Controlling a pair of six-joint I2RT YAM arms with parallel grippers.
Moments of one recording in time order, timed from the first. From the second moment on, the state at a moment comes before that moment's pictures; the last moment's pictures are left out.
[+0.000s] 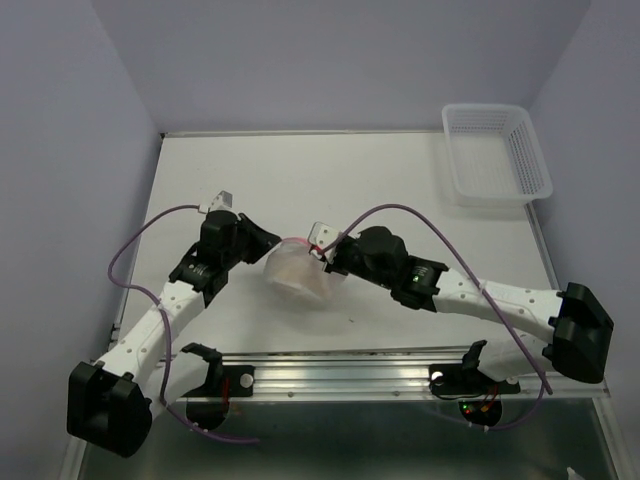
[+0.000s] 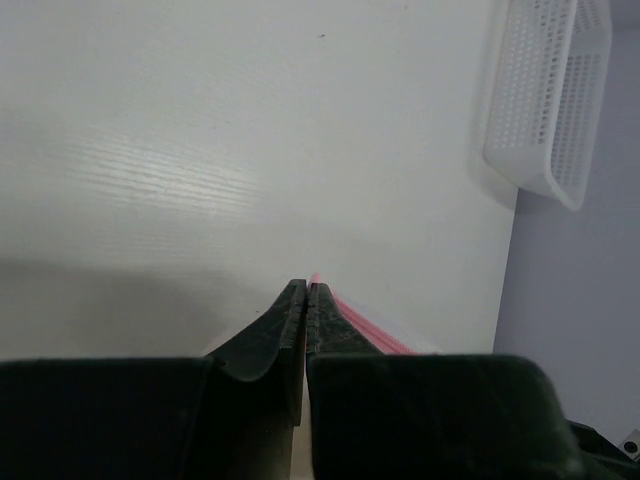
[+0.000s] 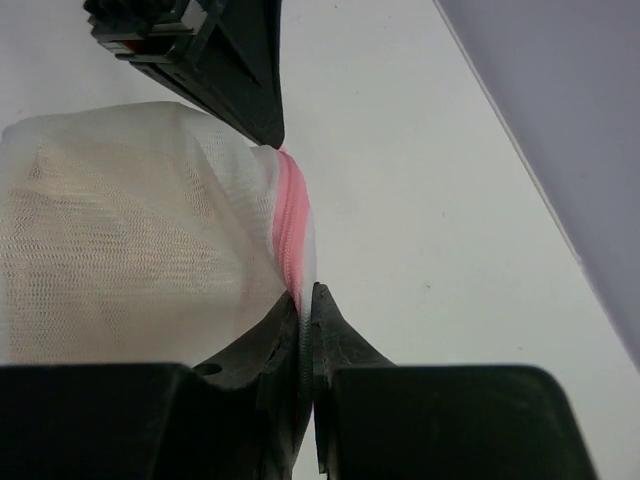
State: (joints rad) left arm -0.37 0.96 0.66 -0.24 0.06 -0.96; right arm 1.03 1.32 0.91 0.15 0.11 -0.45
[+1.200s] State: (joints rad) left arm -0.34 0.86 0.62 -0.10 0.14 -0.70; right arm 0.98 1.53 1.26 -0.11 -0.10 -0.56
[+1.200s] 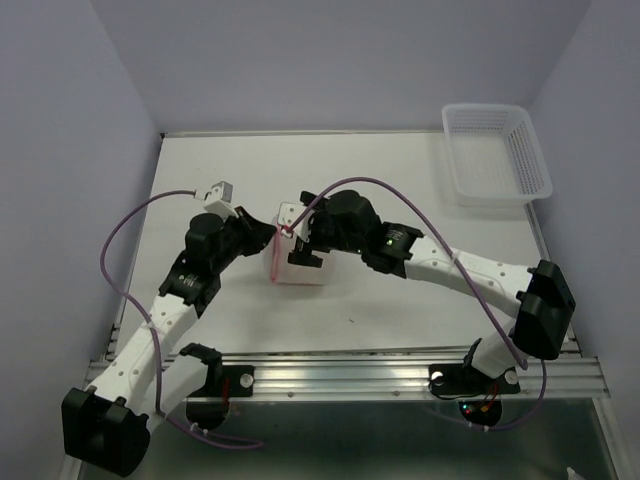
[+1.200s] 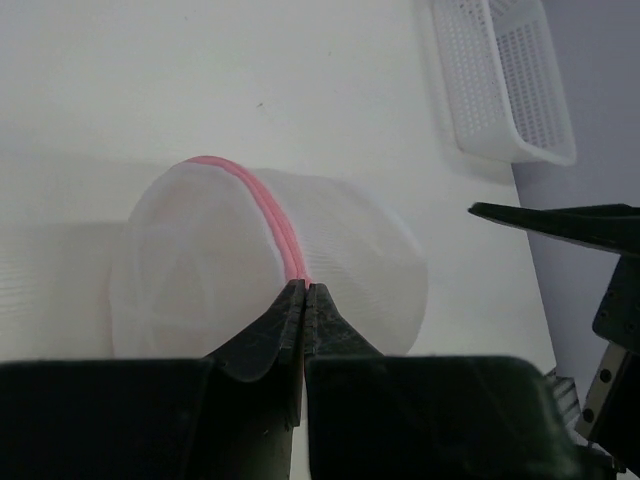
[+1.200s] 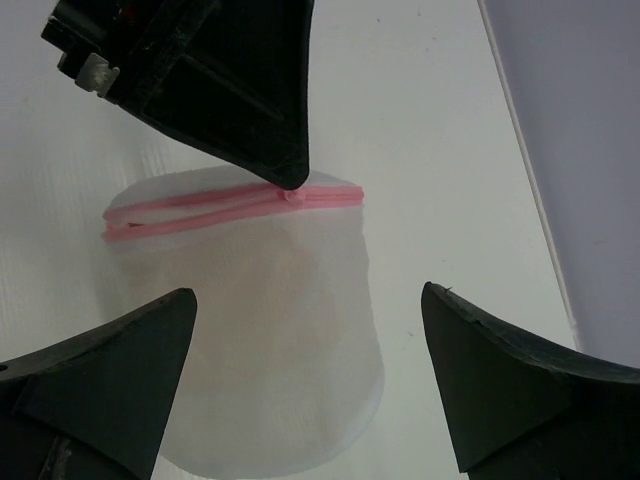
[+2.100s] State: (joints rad) left arm -0.48 0.97 0.74 -0.02 0.36 -0.39; right arm 0.89 1.51 1.28 -0.22 -0.17 -0.66
